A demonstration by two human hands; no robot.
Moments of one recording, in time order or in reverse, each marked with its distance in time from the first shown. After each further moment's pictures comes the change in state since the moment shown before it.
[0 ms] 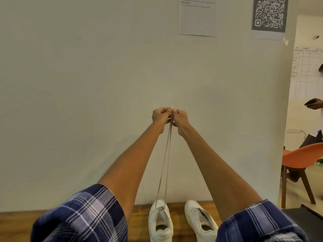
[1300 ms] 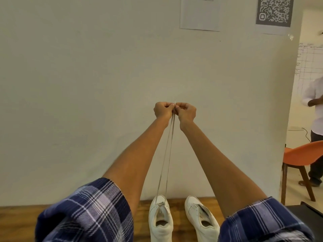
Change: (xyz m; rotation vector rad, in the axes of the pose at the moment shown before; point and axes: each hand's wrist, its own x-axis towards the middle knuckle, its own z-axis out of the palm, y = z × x) left_hand 0.002 0.004 0.011 0.113 0.164 0.097; right_hand 0.004 0.002 -0.005 0.174 0.255 -0.068
